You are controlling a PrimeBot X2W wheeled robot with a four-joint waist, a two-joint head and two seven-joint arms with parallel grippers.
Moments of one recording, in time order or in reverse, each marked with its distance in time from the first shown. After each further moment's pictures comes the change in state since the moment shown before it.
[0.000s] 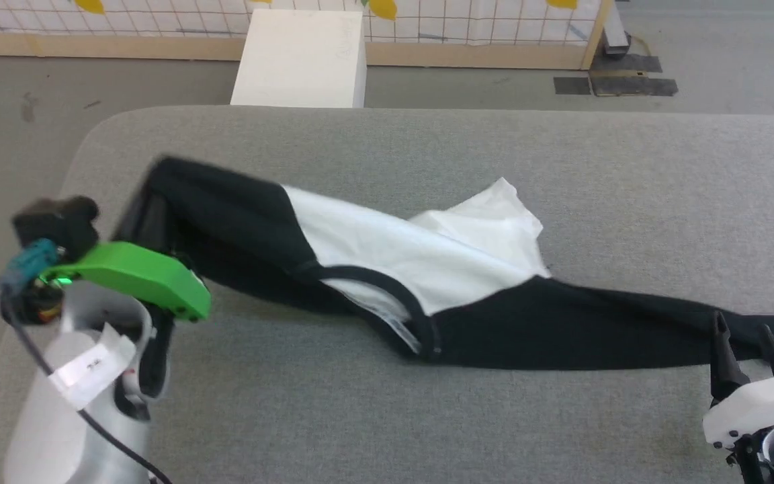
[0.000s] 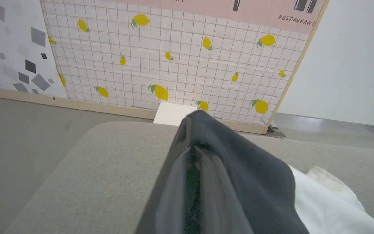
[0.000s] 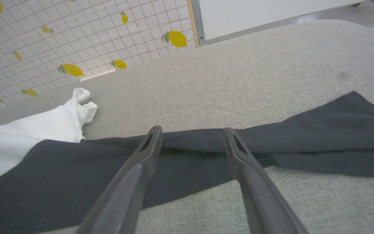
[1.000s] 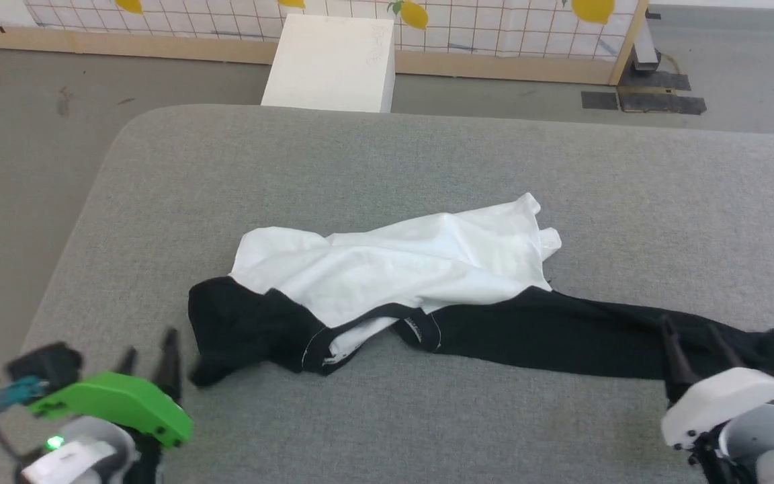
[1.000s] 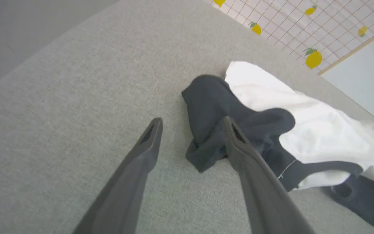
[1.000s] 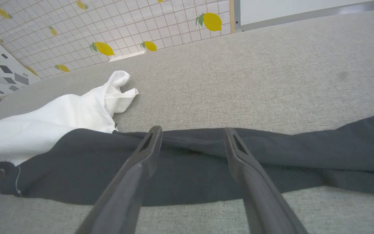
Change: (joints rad) left arm 0.324 -0.058 0.107 -0.020 -0.190 0.106 0.162; right arm -0.012 0.000 0.102 0.028 0.008 0.000 0.039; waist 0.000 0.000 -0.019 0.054
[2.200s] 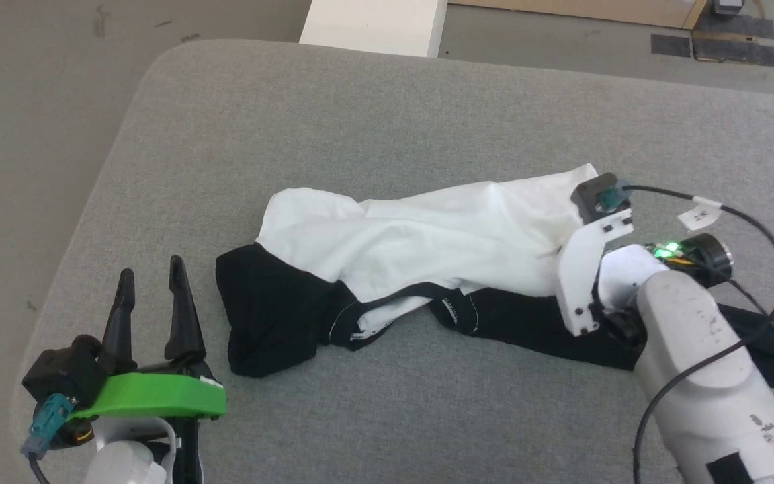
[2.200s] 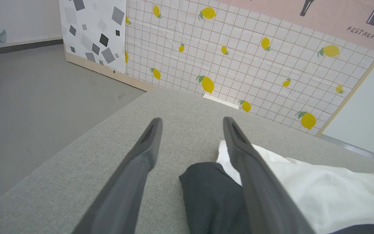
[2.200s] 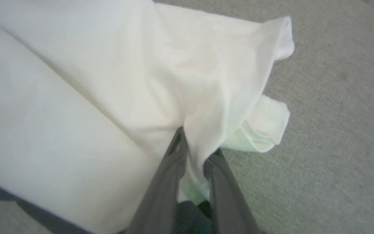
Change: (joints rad) left arm -0.068 -0.104 0.007 0.018 0.230 -0.157 -0.510; right arm -0.552 -0.029 0.365 0.457 -0.252 0.000 0.413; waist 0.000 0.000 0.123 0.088
